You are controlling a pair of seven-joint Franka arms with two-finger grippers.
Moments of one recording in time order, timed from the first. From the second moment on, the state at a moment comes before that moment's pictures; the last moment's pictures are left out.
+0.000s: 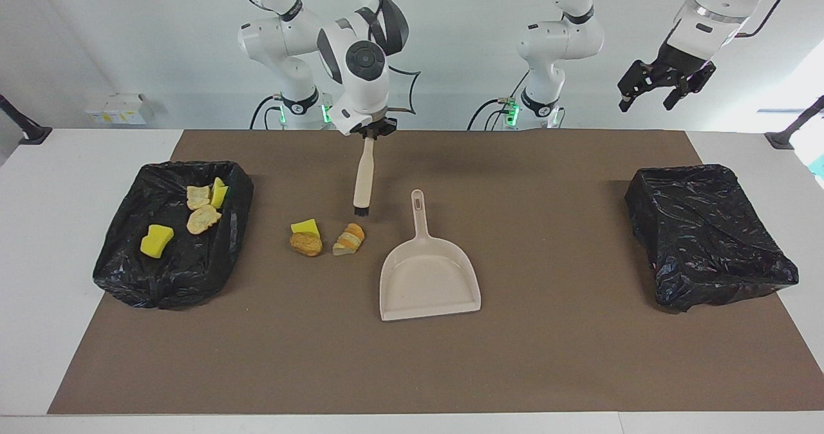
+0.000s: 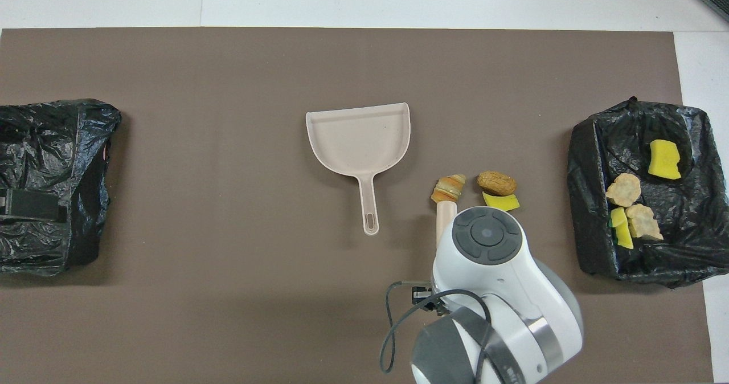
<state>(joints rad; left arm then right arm) 0.02 -0.20 -0.06 -1.69 -0.05 1.46 -0.07 0.23 -0.10 0.29 -2.17 0.13 1.70 0.57</state>
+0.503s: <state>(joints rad) -0.15 -0.17 -0.09 -1.73 -0.05 1.56 -0.21 0.05 -0.09 0.28 -2.17 -0.02 1.73 0.39</state>
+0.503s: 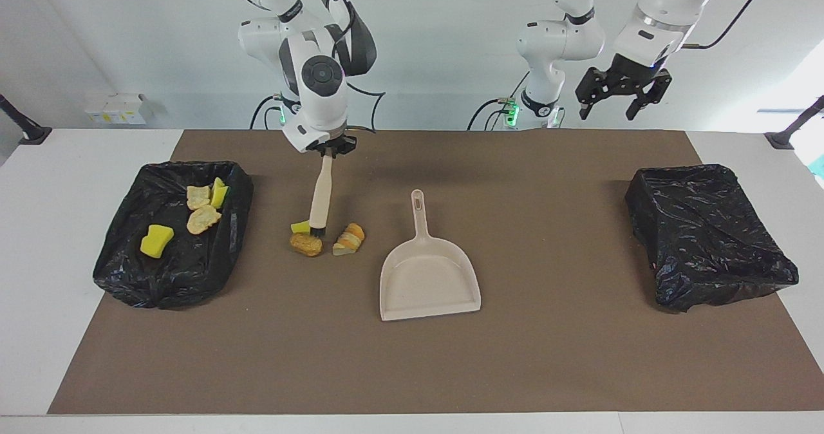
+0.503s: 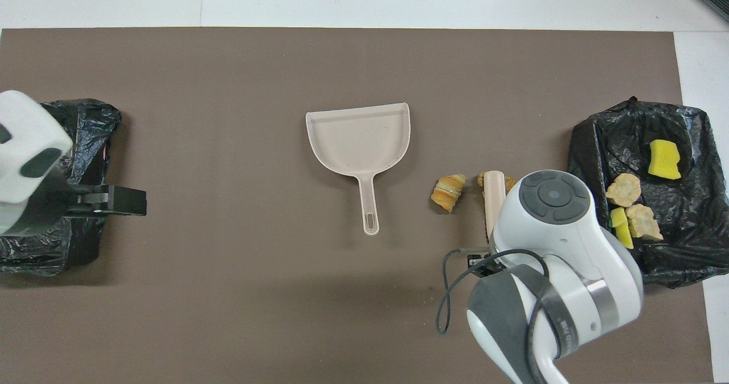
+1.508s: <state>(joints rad) -0.42 -0.03 -0.10 -1.87 -0.11 1.87 -0.45 -0.19 -0.08 0.28 -2.27 -0.04 1.90 0.00</state>
